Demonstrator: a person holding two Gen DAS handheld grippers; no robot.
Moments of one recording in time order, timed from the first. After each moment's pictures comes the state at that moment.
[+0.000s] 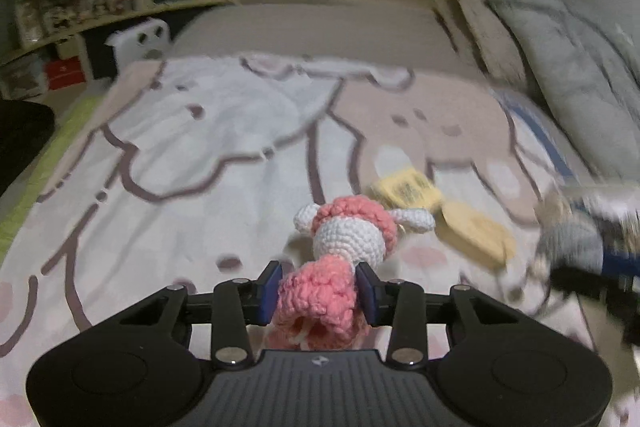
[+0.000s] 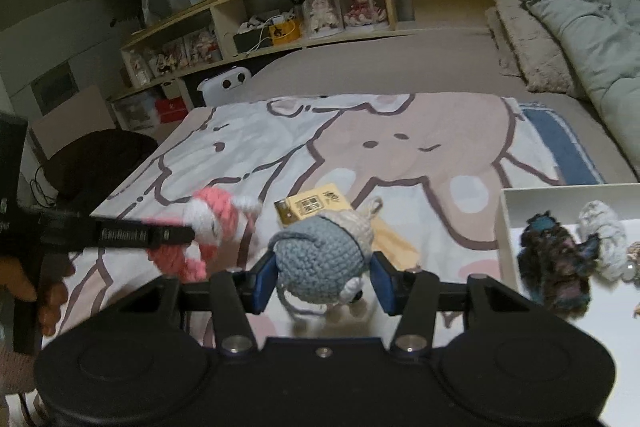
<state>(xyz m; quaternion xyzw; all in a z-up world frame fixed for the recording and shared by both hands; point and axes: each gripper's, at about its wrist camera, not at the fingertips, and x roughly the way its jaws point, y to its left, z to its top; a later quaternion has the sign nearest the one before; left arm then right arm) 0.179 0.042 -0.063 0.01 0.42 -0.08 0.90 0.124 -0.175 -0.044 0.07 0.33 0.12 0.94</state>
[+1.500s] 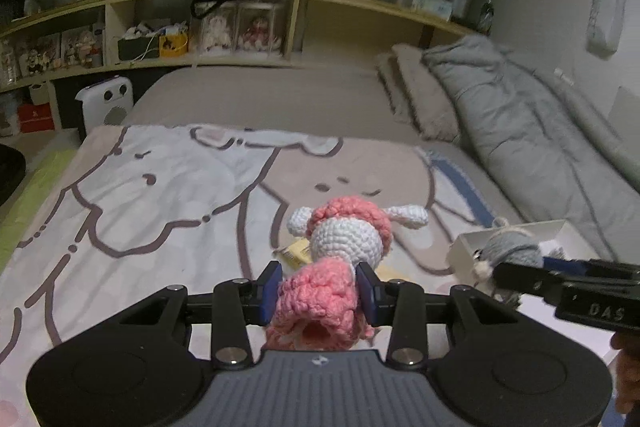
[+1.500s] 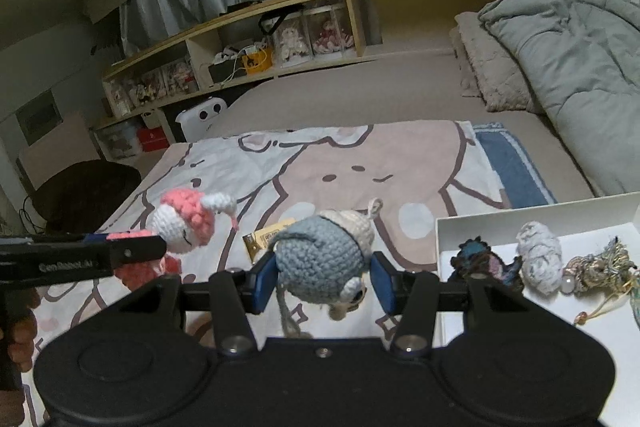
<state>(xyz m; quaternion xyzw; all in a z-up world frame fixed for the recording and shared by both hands) 0.136 0.010 -0.004 -0.03 0.32 -0.14 0.94 0.105 -0.216 -0.005 0.08 0.30 0.09 0.95</state>
